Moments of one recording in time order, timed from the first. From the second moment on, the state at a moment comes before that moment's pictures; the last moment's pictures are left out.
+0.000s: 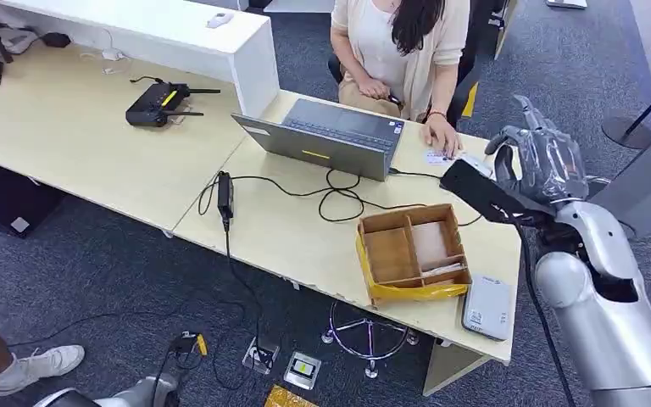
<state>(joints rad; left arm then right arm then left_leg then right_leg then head) -0.11 0.18 -0.16 -0.15 0.39 0.15 0.10 -1.02 0.12 0.59 -0.69 0.80 -0.18 -0.16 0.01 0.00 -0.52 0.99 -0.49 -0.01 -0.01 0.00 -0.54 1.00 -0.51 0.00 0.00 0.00</state>
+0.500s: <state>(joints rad) -0.11 0.18 -0.18 -0.15 0.37 0.14 0.10 -1.11 0.16 0.60 -0.59 0.85 -0.15 -0.15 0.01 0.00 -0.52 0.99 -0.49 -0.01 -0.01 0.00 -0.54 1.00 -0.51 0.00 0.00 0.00</state>
